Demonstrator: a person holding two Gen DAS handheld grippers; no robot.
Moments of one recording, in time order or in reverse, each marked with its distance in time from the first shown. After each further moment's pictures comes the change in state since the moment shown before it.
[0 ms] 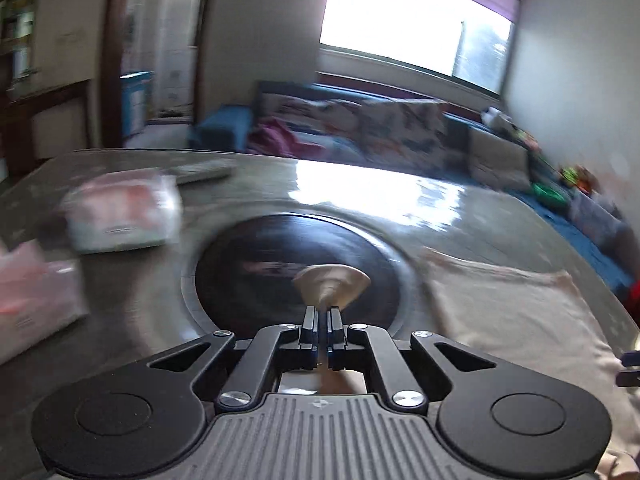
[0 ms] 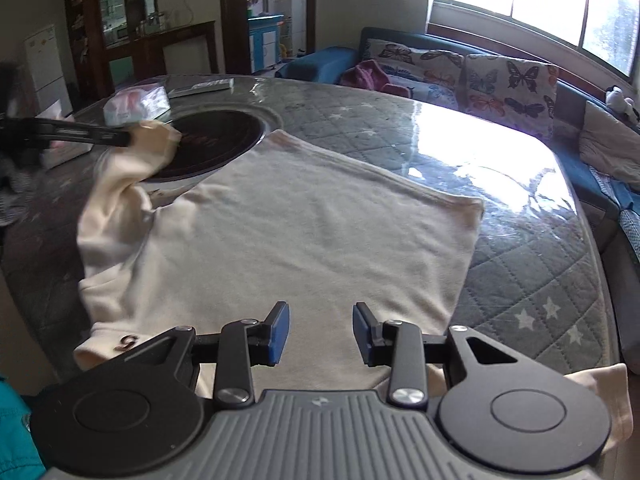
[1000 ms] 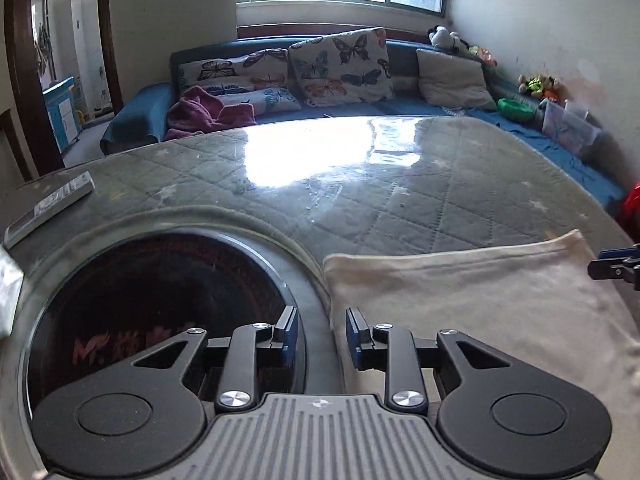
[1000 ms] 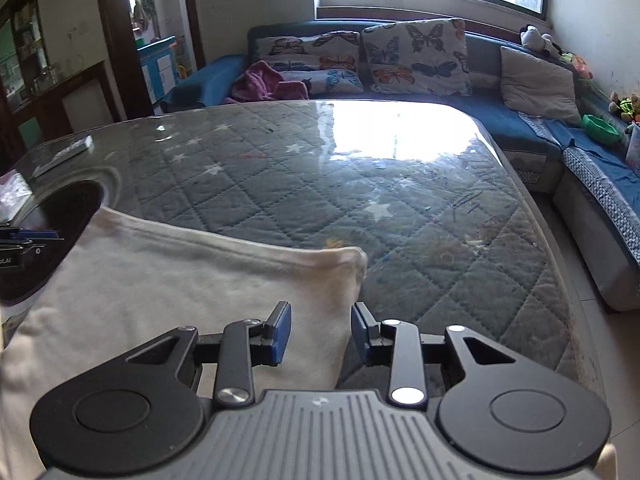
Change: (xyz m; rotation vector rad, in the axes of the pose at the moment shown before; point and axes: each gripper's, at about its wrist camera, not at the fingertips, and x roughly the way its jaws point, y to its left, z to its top) left arm 0.148 -0.139 0.025 0.266 0.177 -0.090; right arm 0.093 -0.119 0.058 0.262 0.004 -0.160
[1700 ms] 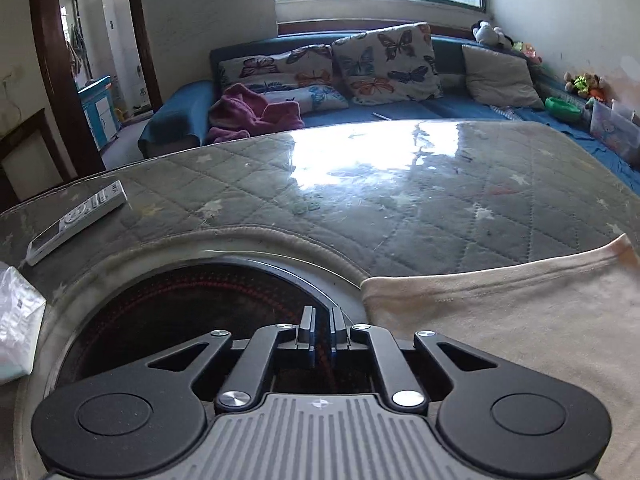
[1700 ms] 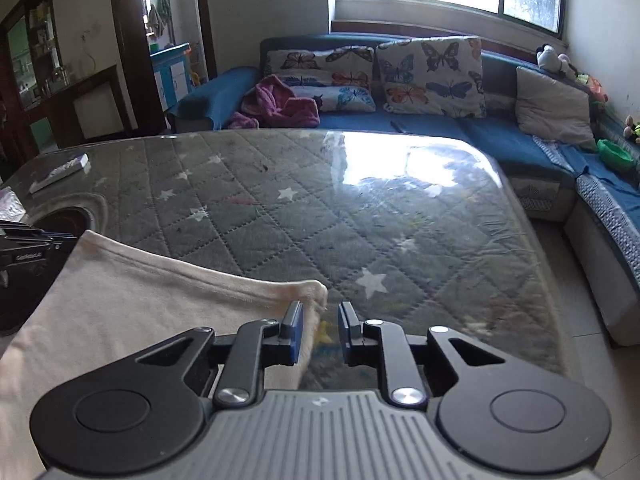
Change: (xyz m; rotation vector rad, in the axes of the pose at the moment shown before) left arm 0.027 0.028 0.025 -0.032 0.002 0.117; right arm 0.002 -0.016 0.036 -0.055 -0.055 0.023
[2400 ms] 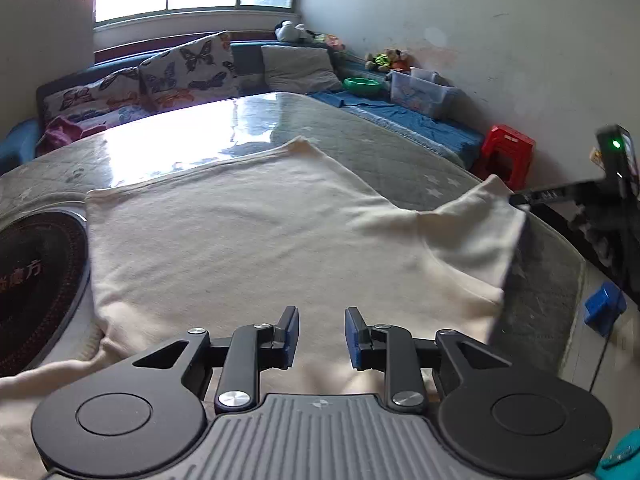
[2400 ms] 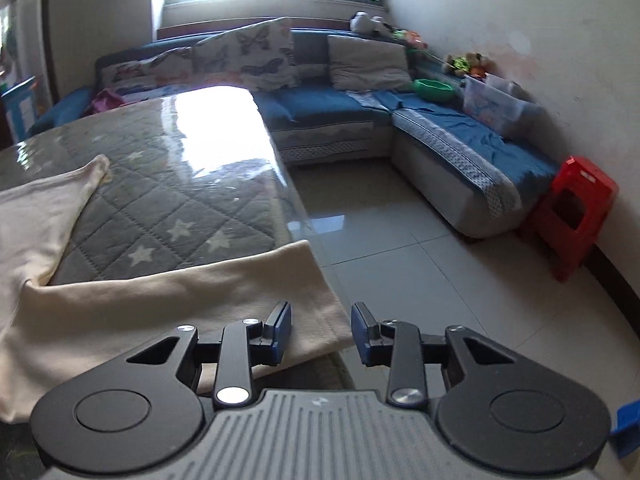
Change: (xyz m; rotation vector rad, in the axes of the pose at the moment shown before) left arm -0.134 -0.113 -0.112 0.248 -0.022 -0.505; right arm -0.125 -0.084 -0.177 0.306 -0.004 -0.425
